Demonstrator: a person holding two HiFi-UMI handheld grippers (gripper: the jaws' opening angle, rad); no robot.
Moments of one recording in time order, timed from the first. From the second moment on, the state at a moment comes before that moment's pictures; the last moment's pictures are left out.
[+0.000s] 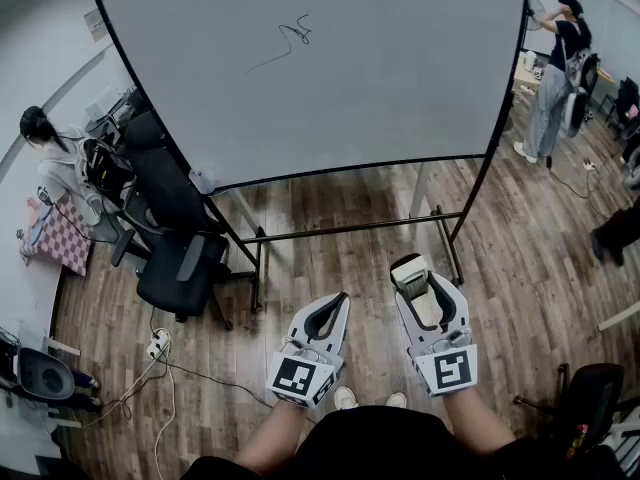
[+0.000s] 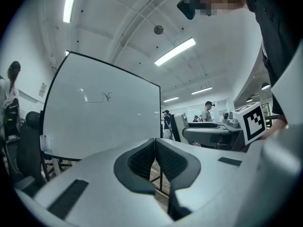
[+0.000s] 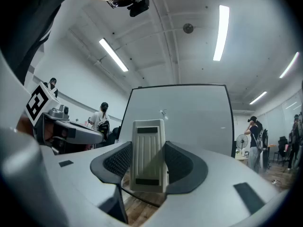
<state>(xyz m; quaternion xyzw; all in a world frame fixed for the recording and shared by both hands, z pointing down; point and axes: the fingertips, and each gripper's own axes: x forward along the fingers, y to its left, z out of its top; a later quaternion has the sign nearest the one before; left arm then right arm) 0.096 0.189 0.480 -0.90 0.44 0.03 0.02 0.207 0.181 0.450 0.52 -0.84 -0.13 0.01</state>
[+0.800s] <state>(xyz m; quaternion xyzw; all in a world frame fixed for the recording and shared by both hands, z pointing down) 0.017 0.169 0.487 -0.89 0.45 0.02 0.02 0.146 0.155 0.451 0.53 -0.84 -0.12 0.01</state>
